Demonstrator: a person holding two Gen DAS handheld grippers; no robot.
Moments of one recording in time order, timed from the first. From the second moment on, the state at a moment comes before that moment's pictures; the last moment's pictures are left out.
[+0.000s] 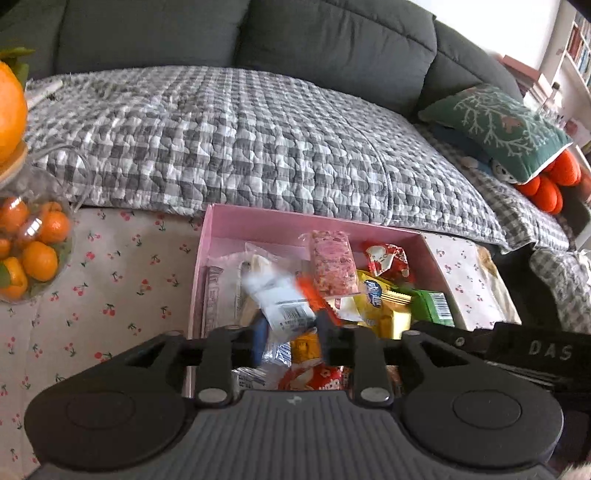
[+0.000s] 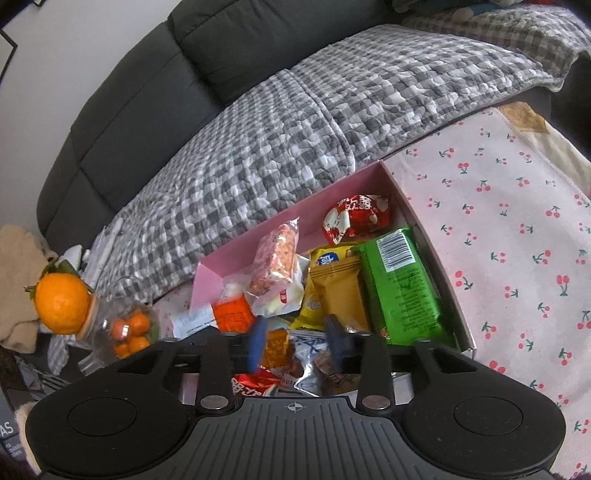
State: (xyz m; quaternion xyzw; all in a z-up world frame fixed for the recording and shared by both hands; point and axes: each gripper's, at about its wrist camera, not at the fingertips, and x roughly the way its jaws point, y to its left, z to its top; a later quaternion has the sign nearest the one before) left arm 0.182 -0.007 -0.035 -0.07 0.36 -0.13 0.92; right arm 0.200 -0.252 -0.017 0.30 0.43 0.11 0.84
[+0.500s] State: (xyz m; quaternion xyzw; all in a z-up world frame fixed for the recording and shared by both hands) left arm 0.158 -0.001 -0.027 -0.04 0.34 -0.11 0.93; right arm 0.183 -0.260 0.002 0.28 0.42 0.10 0.86
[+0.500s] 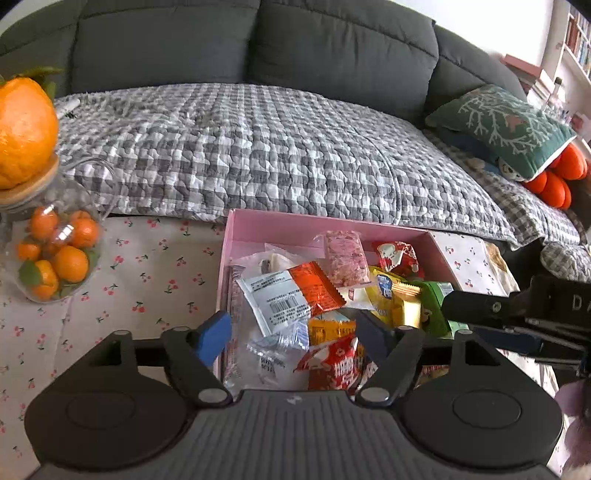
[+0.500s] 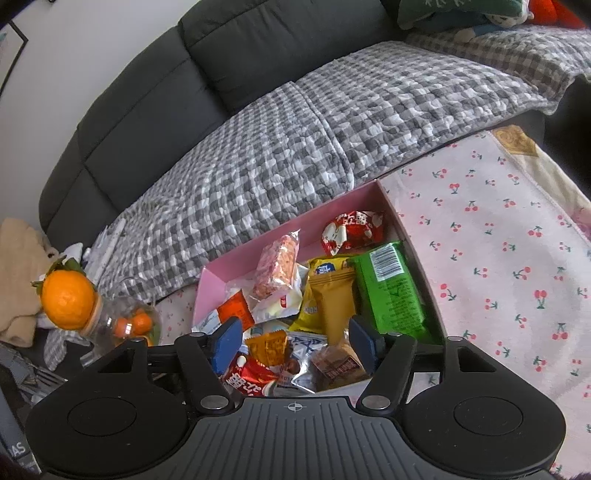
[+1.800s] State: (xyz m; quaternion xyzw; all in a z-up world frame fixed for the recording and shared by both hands) left arm 0.039 -0.005 -0.044 0.01 0.40 -0.07 0.92; right arm 0.048 -0.252 0.025 0.10 0.45 0.12 0.88
